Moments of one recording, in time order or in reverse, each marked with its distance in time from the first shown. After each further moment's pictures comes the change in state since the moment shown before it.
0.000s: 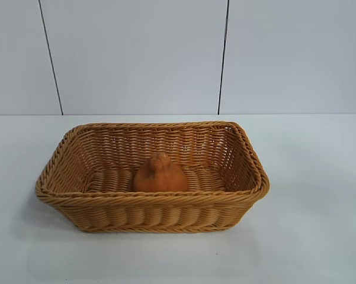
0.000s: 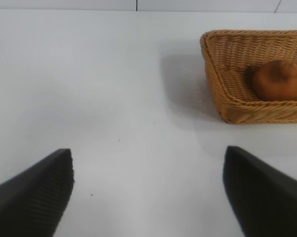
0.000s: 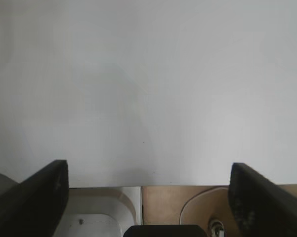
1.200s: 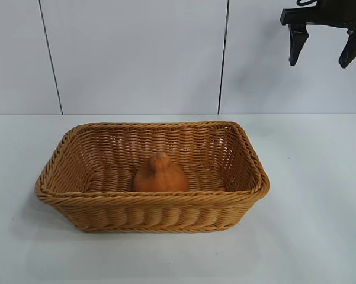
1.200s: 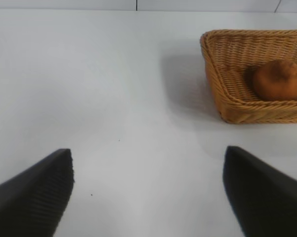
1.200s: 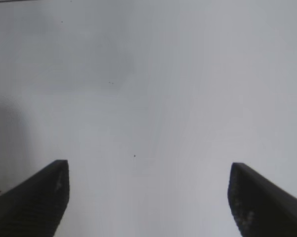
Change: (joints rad) left arm 0.000 0.000 0.000 0.000 0.000 0.000; right arm 0.000 1.315 -1.448 -0.018 0.134 0.028
